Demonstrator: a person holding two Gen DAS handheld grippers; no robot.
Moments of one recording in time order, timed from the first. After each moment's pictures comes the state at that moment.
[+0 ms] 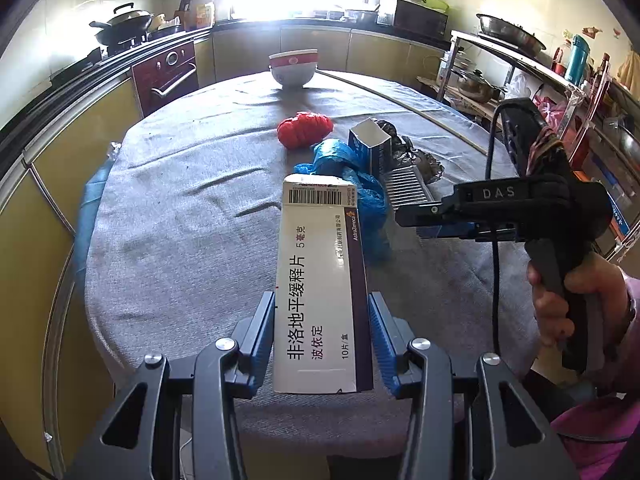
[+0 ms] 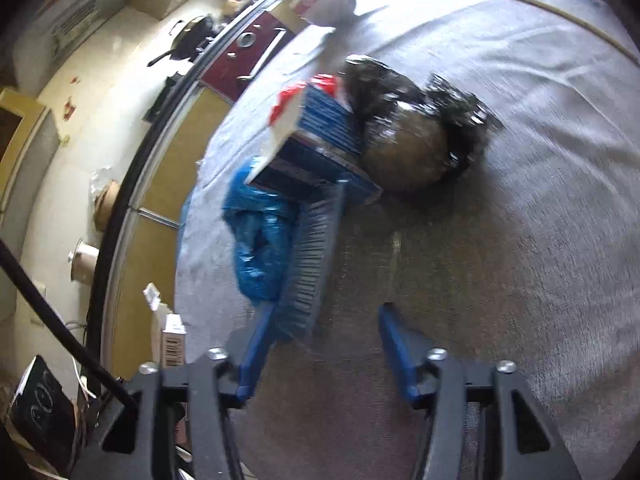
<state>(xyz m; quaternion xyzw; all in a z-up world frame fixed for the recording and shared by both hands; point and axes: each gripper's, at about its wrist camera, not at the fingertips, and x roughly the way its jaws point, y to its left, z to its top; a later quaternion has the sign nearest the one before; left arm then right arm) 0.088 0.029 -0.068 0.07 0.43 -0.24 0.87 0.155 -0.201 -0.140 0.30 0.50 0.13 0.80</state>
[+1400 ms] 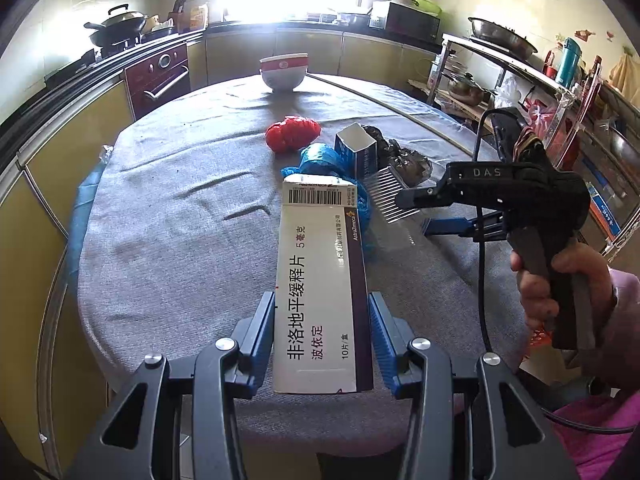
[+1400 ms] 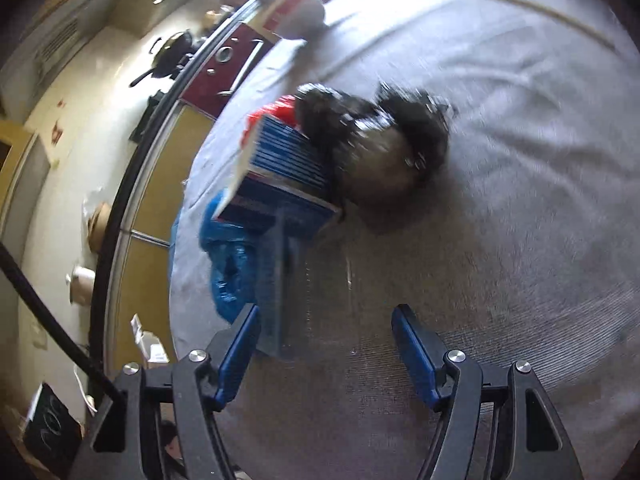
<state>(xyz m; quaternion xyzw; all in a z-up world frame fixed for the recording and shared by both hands) 0.084 0.026 -0.064 0.06 0.43 -0.25 0.86 0.153 -0.235 -0.144 0.34 0.49 0.10 0.79</state>
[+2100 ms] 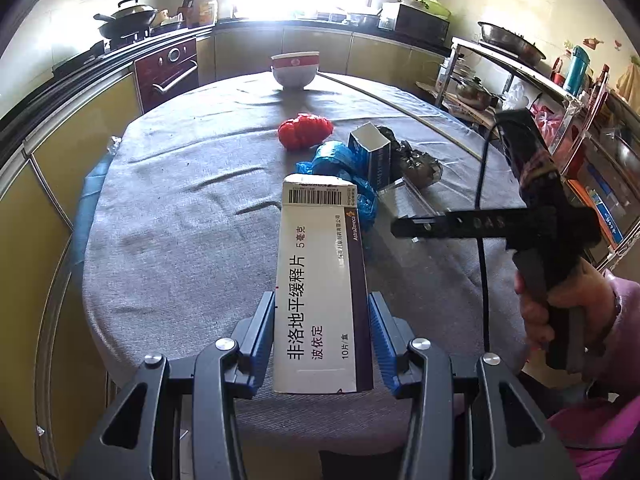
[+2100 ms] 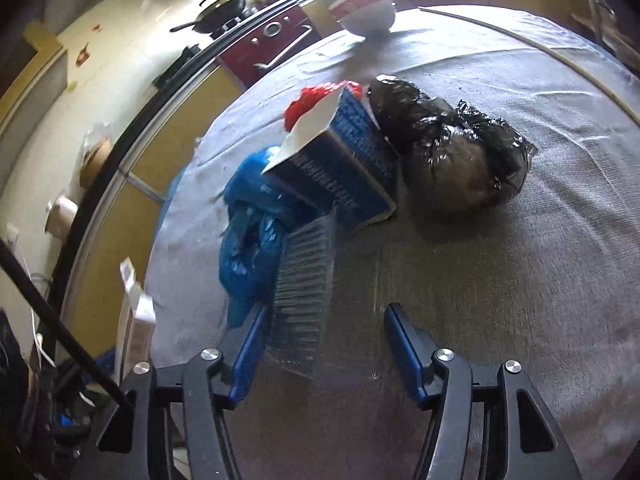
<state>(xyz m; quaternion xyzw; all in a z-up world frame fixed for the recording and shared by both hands) 0.086 0.034 -0.065 0.05 0.43 -0.24 0.87 0.151 -0.187 -0.132 0.20 0.49 0.13 0.84</state>
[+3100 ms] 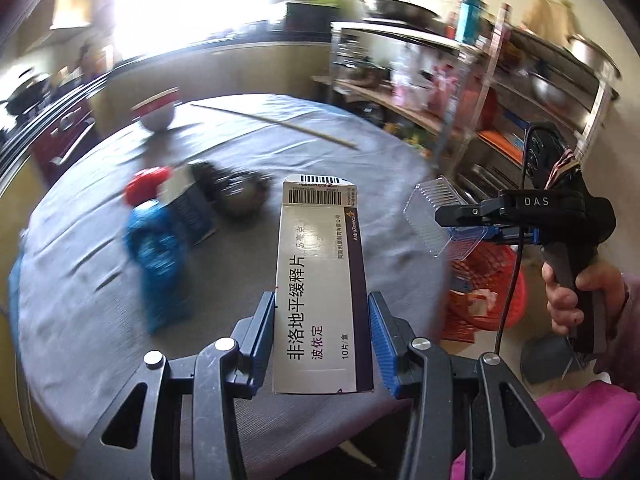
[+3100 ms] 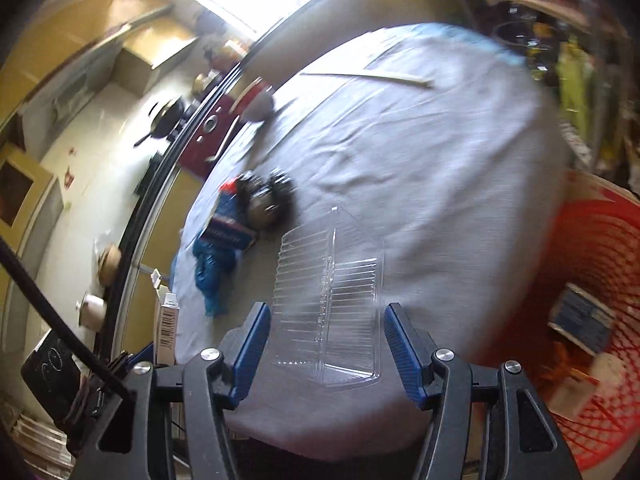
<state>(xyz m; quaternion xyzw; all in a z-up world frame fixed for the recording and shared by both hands) 0.027 -0.106 -0.037 0.13 0.39 -0.40 0.82 -0.017 -0.368 -0.095 0.36 0.41 0.02 0.84</state>
